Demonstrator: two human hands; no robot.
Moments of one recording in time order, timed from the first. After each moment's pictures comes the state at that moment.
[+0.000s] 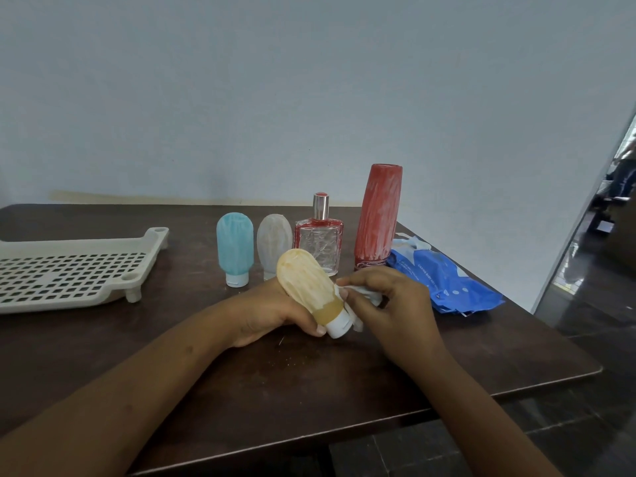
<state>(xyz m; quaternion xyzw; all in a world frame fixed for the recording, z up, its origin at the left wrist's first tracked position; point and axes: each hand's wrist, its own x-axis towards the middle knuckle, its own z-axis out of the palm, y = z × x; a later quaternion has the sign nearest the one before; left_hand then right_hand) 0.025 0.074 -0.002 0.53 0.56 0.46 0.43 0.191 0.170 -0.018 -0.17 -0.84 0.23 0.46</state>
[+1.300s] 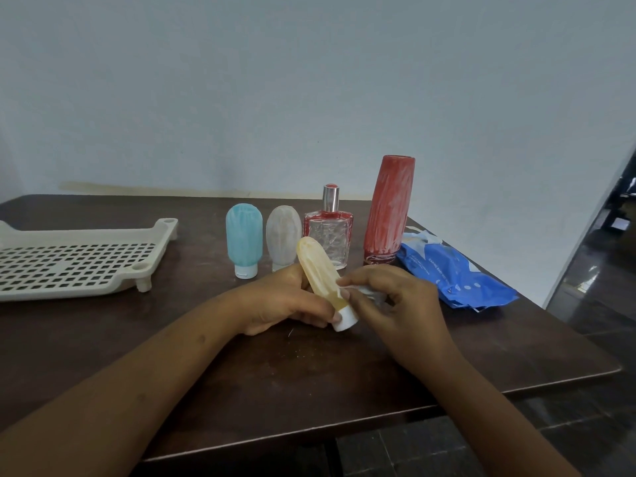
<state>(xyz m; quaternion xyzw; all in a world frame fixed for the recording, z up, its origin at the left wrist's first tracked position) 0.026 0.078 -0.001 0.50 0.57 0.47 0.45 0.190 0.162 -0.019 -0.12 -0.86 0.19 0.45</state>
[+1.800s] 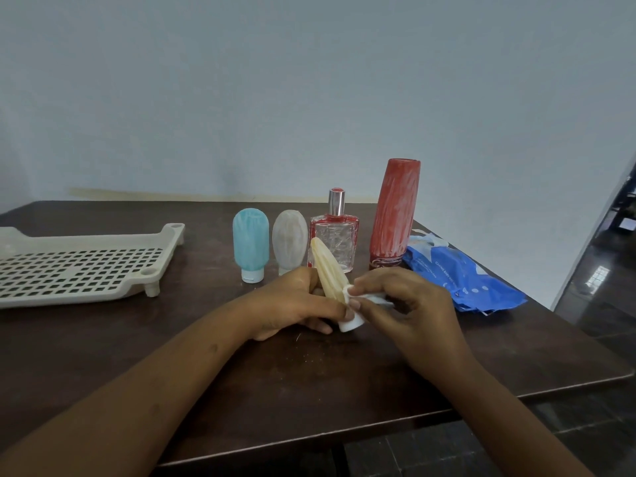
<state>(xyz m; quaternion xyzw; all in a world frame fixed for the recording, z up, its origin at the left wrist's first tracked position) 0.028 0.078 0.000 0.52 0.57 0.47 0.44 0.194 0.166 -0.018 -0.08 -0.86 0.20 0.47</state>
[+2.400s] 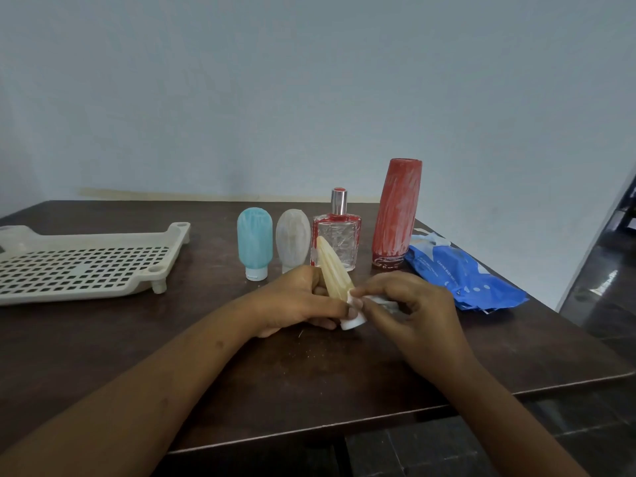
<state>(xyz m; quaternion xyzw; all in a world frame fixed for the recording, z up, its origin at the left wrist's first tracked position) 0.028 0.079 -0.002 0.53 0.57 0.46 0.43 0.197 0.161 -0.019 -0.09 -0.86 0.20 0.46</state>
